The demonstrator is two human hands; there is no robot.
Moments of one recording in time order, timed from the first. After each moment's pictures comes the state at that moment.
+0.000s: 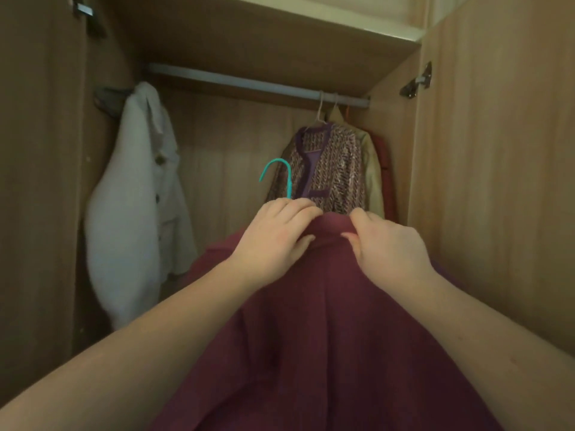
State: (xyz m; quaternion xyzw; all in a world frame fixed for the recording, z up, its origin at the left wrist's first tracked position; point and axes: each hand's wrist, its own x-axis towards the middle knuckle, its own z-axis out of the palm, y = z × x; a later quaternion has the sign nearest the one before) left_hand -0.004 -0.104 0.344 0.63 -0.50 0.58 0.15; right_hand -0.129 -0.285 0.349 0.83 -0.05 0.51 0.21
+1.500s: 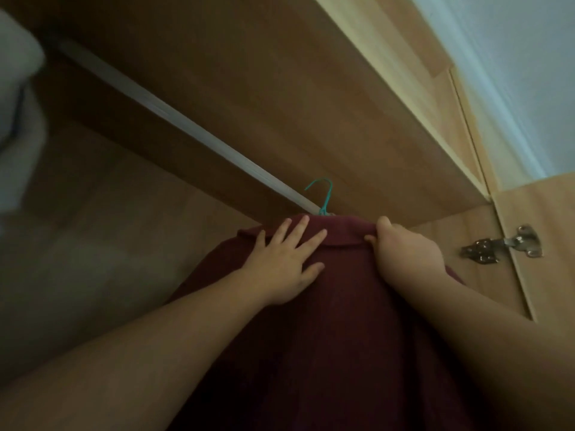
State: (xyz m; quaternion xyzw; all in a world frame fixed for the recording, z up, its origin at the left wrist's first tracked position) left_hand 0.385 -0.275 0.604 0.68 -0.48 0.50 0.23; right_hand 0.202 -0.397 0.653 0.69 -0.25 0.58 0.35
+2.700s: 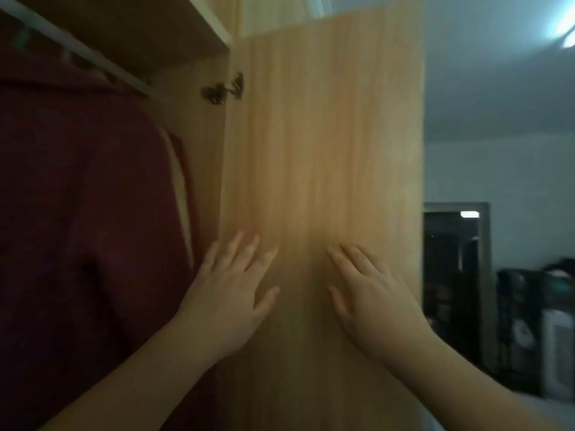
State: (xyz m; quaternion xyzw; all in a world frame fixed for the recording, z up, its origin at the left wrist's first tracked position) left_hand 0.005 -0.315 0.338 0.59 -0.72 0.29 0.24; right_hand -0.224 -0.335 0.334 0.75 -0.48 0.35 0.28
